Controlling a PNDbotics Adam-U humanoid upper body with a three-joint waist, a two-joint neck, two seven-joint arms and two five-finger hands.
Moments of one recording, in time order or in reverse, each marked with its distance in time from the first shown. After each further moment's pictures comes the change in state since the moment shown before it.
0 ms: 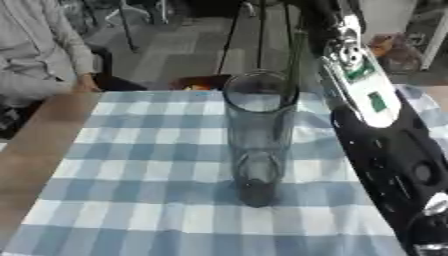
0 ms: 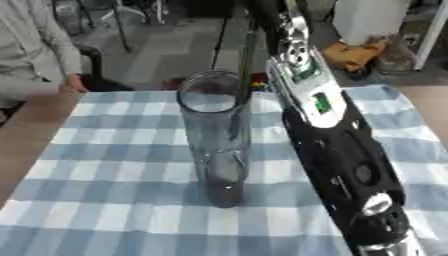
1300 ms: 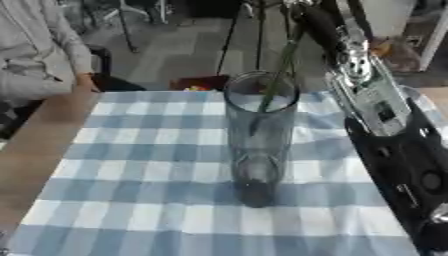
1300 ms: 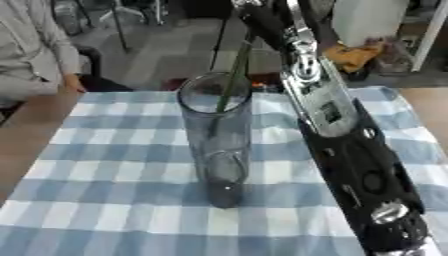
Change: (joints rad) left arm 0.000 0.000 0.000 0.000 0.000 0.000 0.000; right arm 0.028 -0.041 0.021 0.025 0.206 -0.002 0.052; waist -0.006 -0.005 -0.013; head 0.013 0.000
